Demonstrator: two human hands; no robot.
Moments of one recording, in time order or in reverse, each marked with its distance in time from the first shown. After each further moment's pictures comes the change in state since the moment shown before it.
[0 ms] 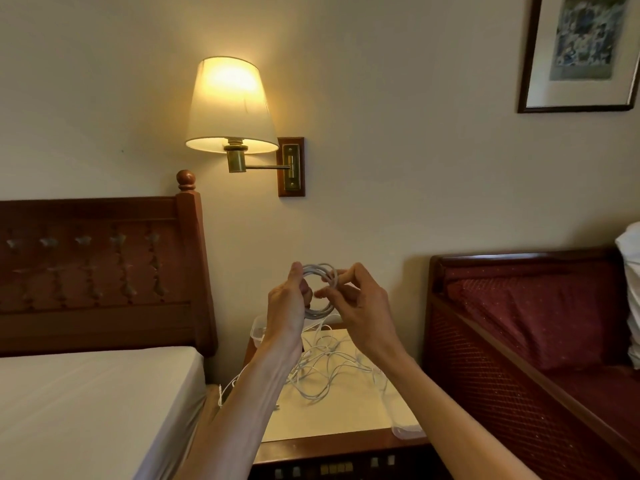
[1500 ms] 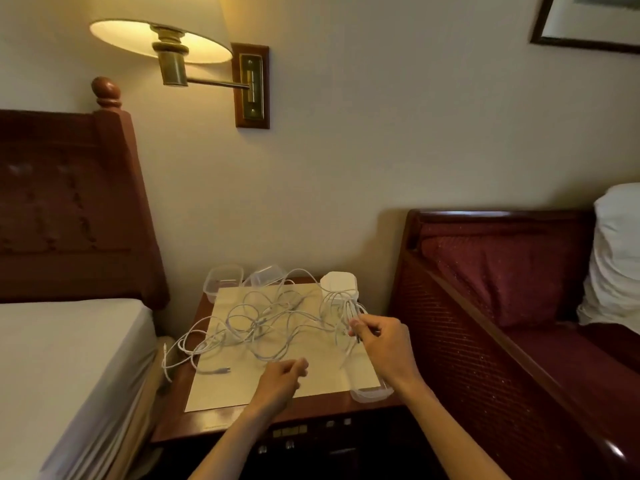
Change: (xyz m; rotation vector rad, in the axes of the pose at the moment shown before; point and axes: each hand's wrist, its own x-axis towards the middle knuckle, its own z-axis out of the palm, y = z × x) left_hand 0.023 -0.255 -0.014 0.533 -0.357 -0.340; right_hand -0.046 0.153 -0.091 -0.447 0.015 0.339
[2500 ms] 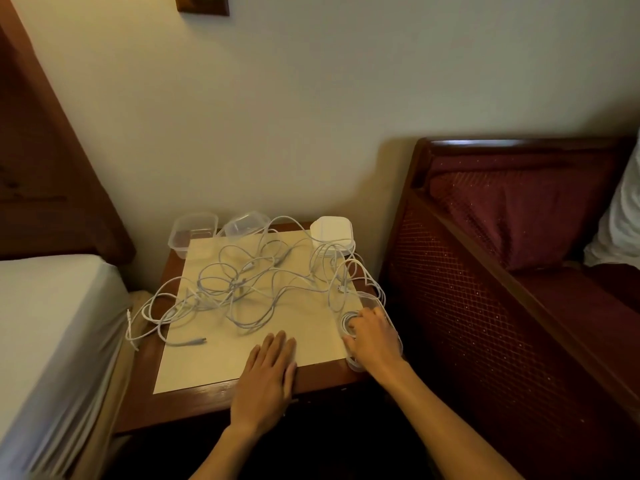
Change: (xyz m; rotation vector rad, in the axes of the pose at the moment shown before) left_hand 0.052 -0.112 0.031 0.922 0.051 0.369; right_hand 0.030 0.133 0.061 -0.893 -0.418 0.151
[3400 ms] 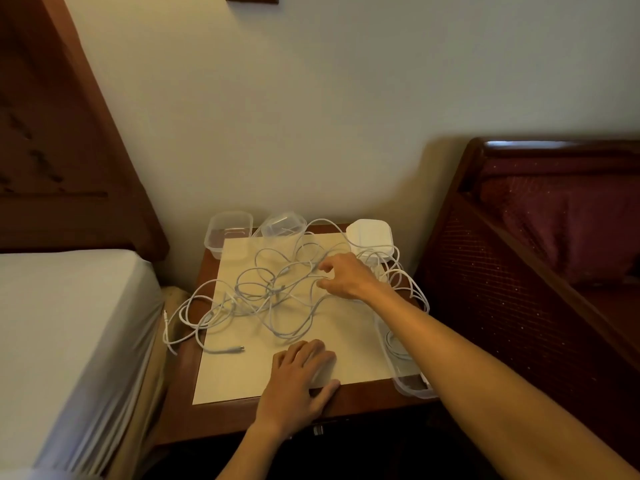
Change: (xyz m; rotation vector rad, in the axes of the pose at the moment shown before) left_hand 0.011 -0.026 -0.025 -0.091 0.002 0.144; right_hand 0.134 -0.101 -0.041 0.321 -0.144 -0.218
